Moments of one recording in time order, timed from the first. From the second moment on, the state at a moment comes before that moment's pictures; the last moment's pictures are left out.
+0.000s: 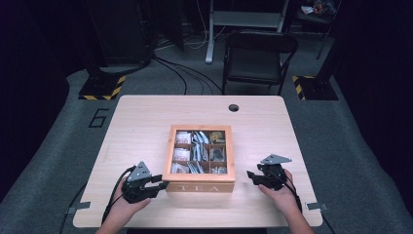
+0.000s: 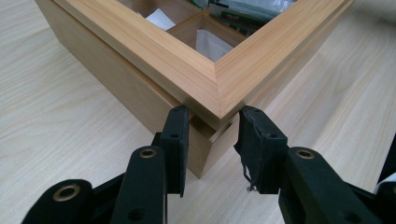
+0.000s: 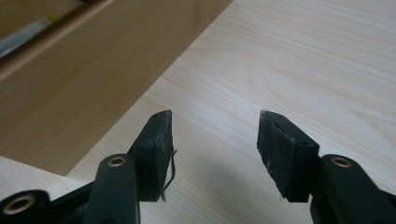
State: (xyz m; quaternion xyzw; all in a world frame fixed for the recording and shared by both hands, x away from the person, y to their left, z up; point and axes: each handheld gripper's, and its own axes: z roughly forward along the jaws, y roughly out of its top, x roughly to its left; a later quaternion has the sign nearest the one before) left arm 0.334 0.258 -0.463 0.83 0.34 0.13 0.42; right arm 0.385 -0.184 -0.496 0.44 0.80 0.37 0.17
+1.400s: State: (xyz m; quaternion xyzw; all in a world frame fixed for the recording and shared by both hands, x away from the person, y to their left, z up) left arm 0.341 0.259 -0.436 0.84 0.34 0.11 0.41; right arm 0.353 -0.126 -0.450 0.37 0.82 0.42 0.10
